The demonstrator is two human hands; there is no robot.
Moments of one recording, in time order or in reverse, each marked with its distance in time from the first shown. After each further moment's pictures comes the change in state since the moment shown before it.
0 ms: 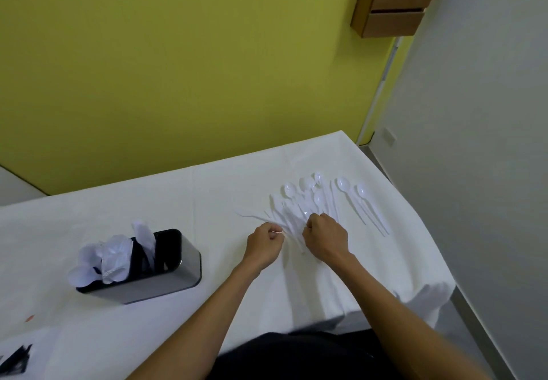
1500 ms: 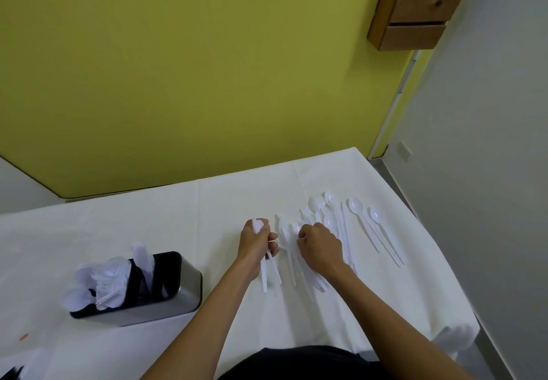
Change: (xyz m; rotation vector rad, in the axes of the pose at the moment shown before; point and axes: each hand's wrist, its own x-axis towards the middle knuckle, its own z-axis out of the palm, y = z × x) left_hand 0.044 0.029 -0.024 -0.660 0.138 -0.171; right_hand 0.036 -0.024 0.002 0.045 -0.047 -0.079
